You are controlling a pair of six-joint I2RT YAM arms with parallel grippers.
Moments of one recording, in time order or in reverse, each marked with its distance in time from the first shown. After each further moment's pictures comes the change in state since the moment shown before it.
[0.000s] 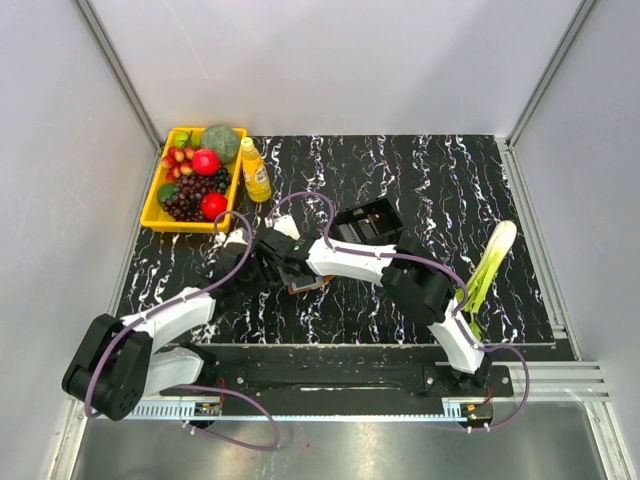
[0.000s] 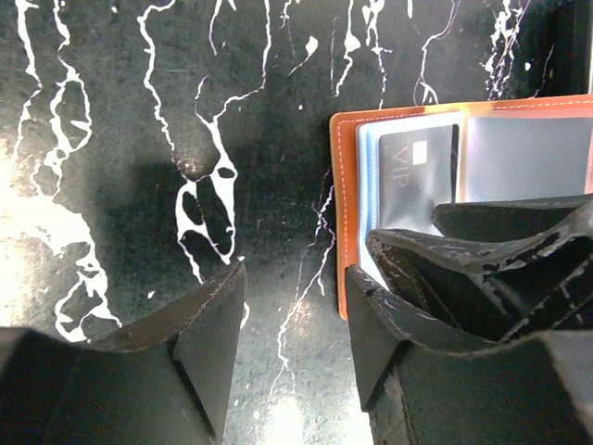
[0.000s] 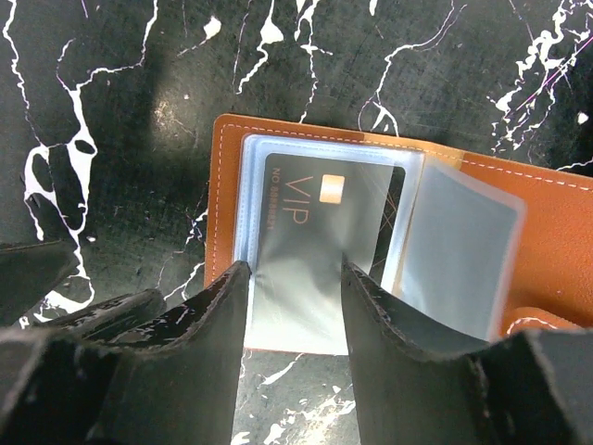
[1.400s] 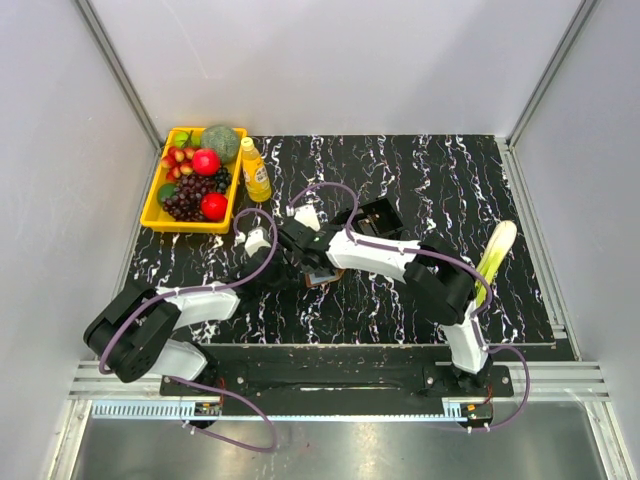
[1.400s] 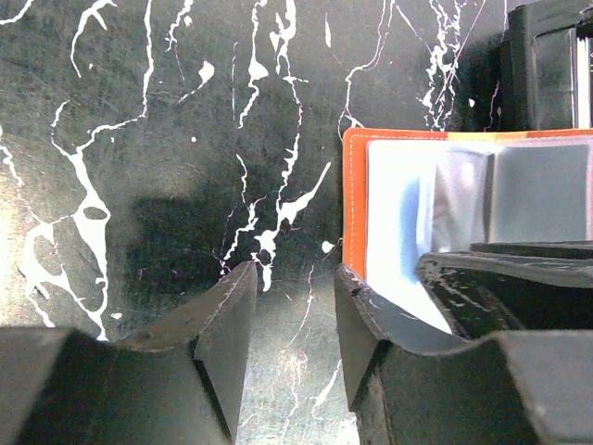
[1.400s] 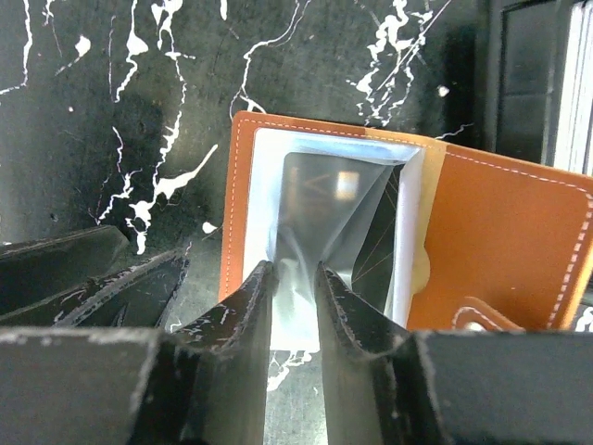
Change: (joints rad) left arm -0.228 0.233 0.036 0.263 -0.245 -0.160; right arm -0.064 -0.123 -0.131 0.011 0.023 0.025
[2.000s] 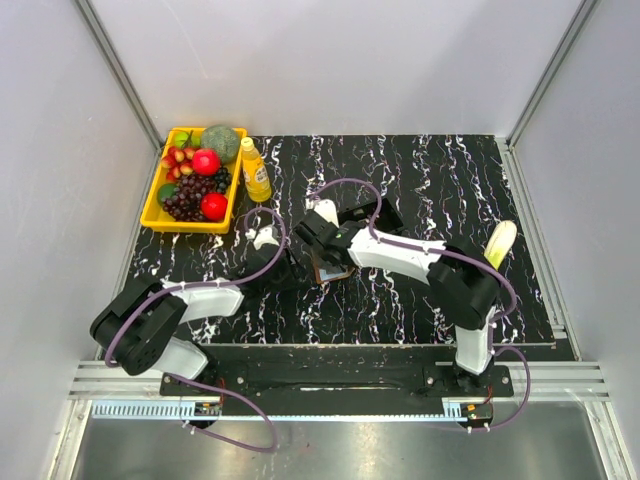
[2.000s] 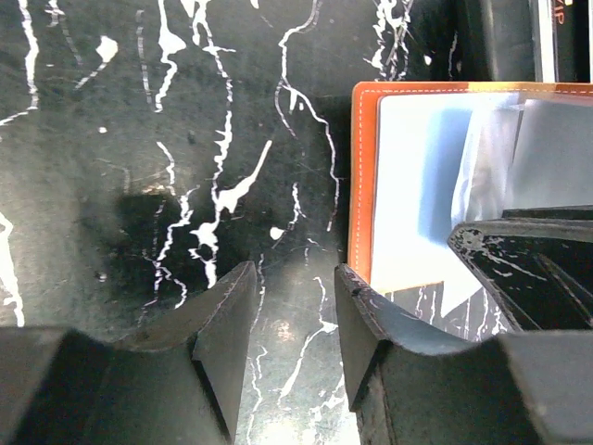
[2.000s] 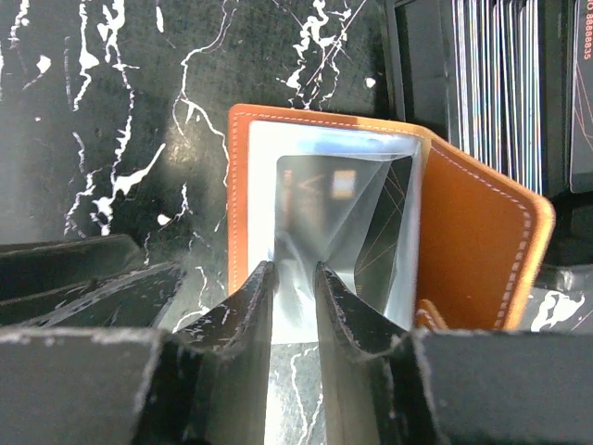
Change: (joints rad) left arm 0.000 0.037 0.026 0.032 0.102 0.030; right arm -0.066 -0.130 -0.138 0.066 -0.030 0.001
